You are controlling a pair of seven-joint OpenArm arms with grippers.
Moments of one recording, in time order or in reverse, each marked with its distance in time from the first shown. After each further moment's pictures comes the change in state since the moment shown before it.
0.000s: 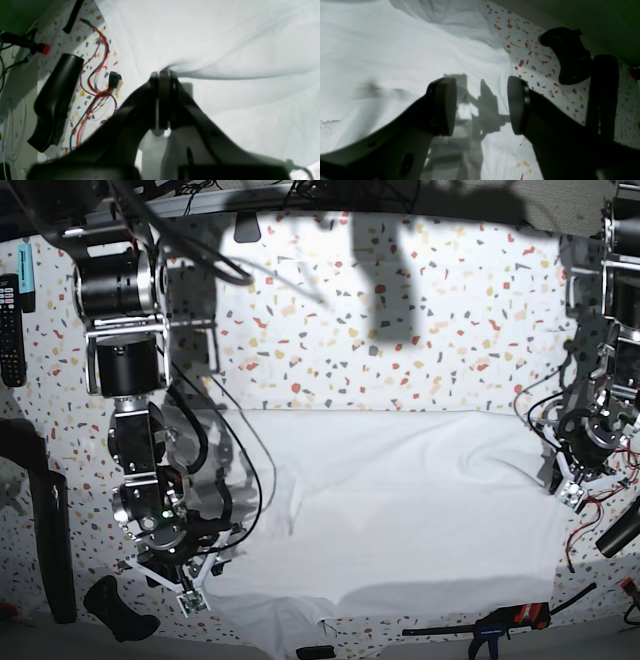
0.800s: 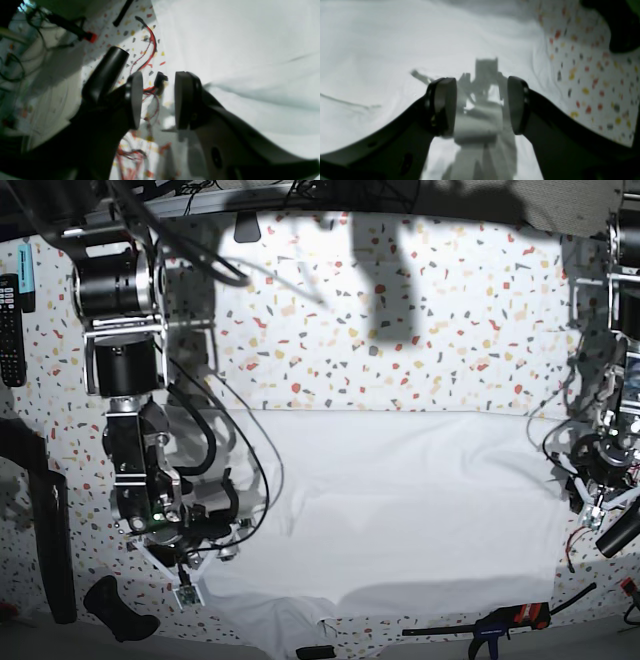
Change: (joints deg) left arm -3.4 -0.6 0.0 0.0 -7.1 7.8 7.7; right arm 0.0 0.5 0.0 0.0 14.2 0.0 -10.5
